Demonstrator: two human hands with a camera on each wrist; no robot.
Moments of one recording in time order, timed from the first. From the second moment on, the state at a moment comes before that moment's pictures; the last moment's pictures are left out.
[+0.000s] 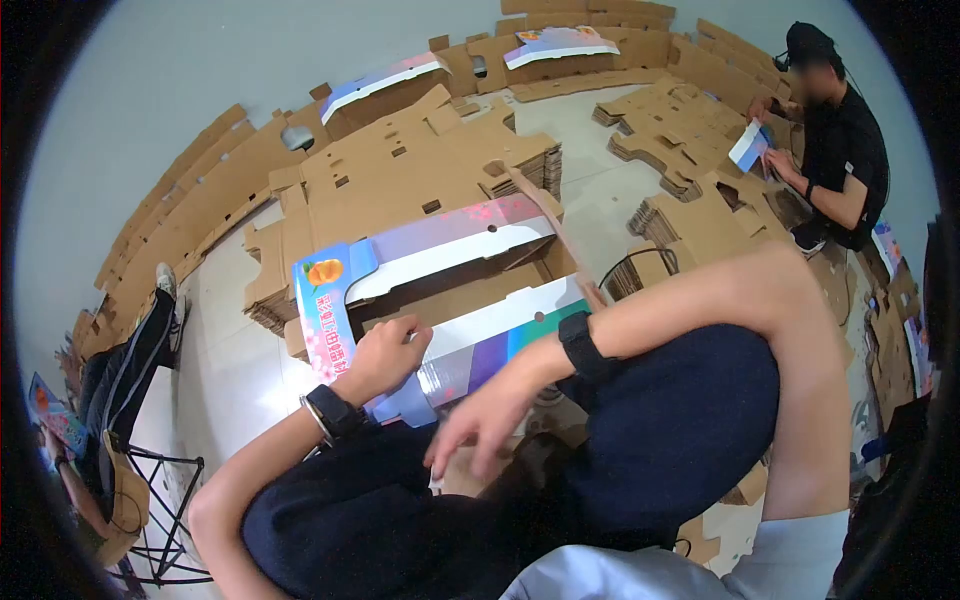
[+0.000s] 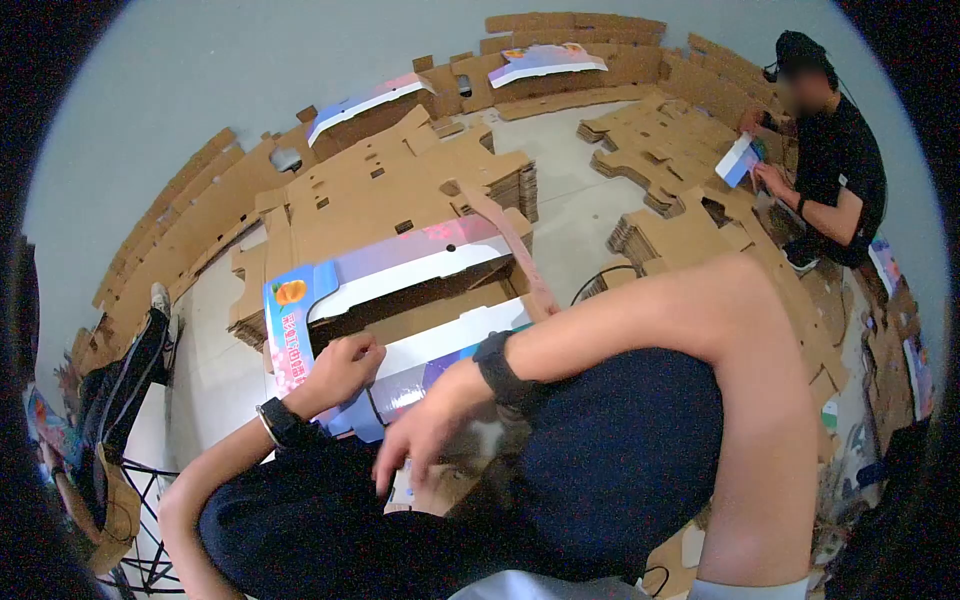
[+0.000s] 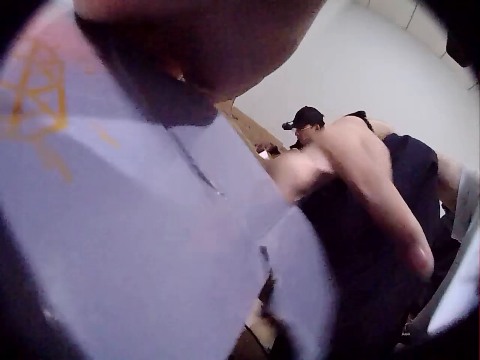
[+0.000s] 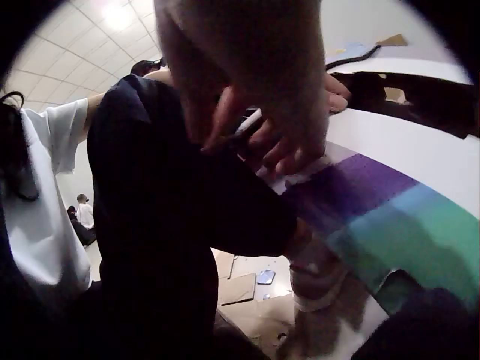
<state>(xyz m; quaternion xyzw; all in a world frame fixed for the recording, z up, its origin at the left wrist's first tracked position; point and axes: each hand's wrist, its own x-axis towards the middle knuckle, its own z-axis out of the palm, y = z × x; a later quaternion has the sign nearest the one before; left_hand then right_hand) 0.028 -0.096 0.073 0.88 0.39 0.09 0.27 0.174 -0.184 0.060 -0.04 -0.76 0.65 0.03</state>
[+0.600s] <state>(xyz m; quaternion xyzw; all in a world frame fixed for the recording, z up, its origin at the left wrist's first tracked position) 0.031 -0.118 0.093 0.96 0.26 0.06 0.07 0.250 -0.134 0.114 -0.45 -0.85 -0.14 0.23</state>
